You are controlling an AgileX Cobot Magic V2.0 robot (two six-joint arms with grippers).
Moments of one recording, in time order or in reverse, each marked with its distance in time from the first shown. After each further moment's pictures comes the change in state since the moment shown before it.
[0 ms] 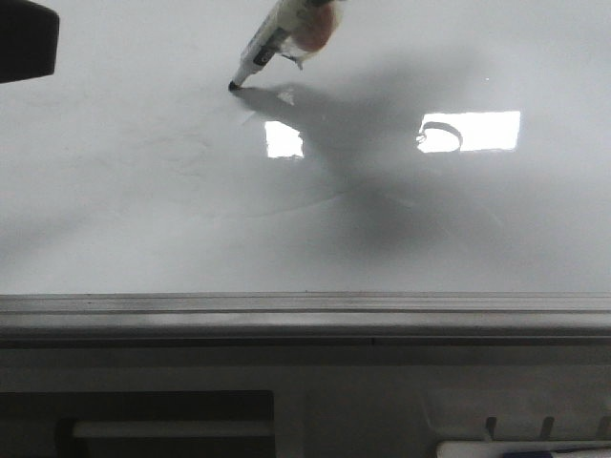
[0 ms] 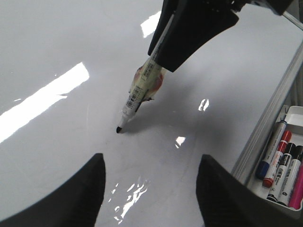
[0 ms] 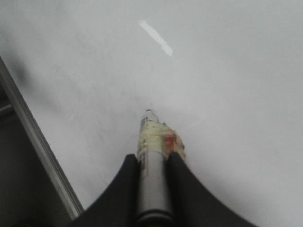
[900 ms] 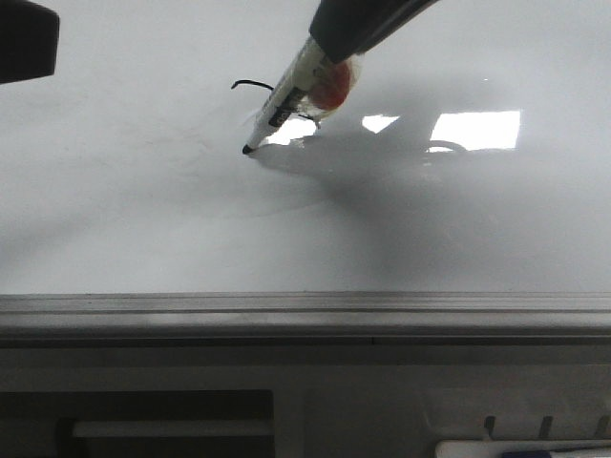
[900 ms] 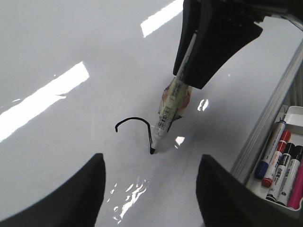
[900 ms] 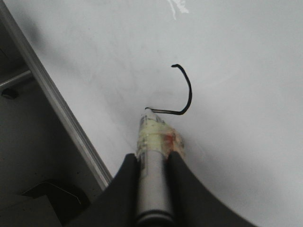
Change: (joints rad) left arm 0.000 0.000 0.000 0.000 0.002 0.000; right arm 0.010 0.020 -0.007 -0.018 0.140 0.050
